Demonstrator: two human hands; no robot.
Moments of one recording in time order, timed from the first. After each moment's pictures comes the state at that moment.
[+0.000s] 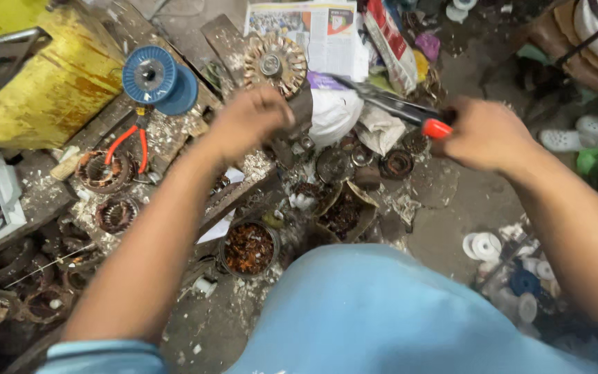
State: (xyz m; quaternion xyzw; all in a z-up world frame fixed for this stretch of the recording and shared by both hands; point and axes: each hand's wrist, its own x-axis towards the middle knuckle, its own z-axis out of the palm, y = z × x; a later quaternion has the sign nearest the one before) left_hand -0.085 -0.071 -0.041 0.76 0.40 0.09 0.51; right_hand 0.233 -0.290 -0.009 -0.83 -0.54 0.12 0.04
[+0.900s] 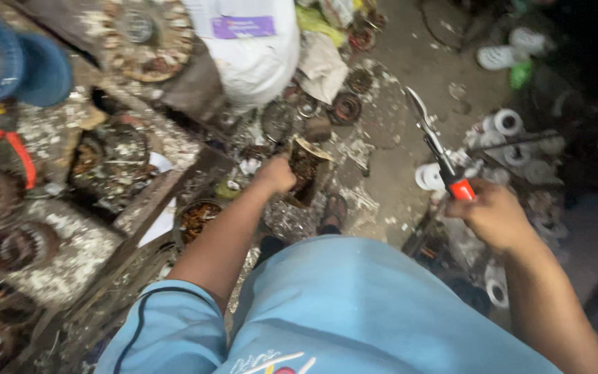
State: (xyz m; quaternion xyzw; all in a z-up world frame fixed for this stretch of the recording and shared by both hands) left_hand 0.010 -0.180 -0.386 0.84 0.33 -0.18 0.38; right_hand 0.242 -0.509 -0.114 -0.86 -0.21 0.36 0.29
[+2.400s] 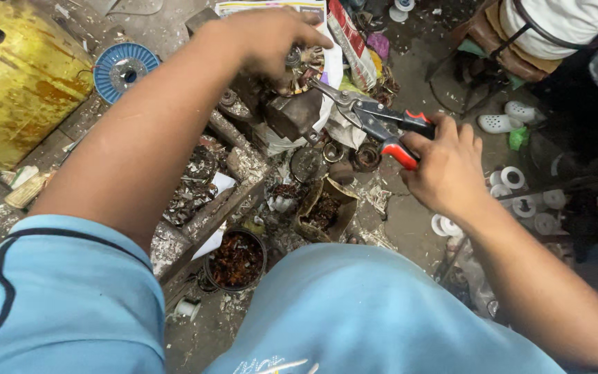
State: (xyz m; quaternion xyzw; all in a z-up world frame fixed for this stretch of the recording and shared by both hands) left_hand -0.029 0.042 -0.007 0.99 -0.02 0.03 0.12; right_hand 0.077 -0.315 -0.013 -0.85 -0.53 -0.03 0.05
